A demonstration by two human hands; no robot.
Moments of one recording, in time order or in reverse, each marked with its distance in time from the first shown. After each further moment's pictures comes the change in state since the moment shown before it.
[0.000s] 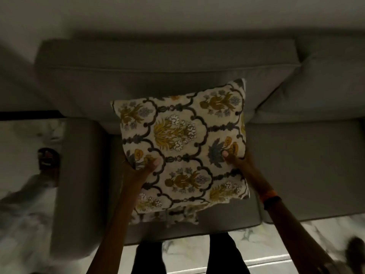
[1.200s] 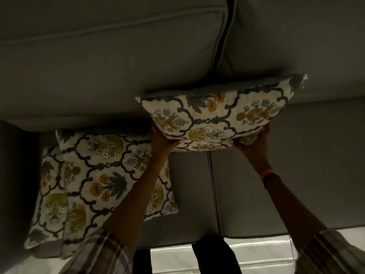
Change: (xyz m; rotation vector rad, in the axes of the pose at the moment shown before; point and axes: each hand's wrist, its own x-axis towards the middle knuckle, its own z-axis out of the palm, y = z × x) left_hand 0.119 -0.115 0.405 0.397 -0.069 0.185; right_hand 0.153 0.211 -0.348 -0.360 0.414 0.021
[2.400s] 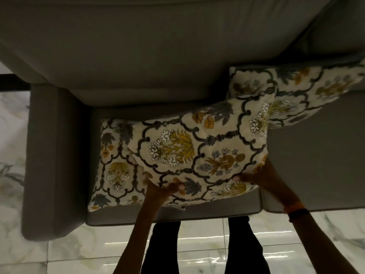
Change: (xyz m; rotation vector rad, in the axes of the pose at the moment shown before) left_hand -0.179 -0.140 -0.235 -0.262 -0.090 -0.114; right_hand -0.231 -0.119 0.103 0.133 -0.531 0.176
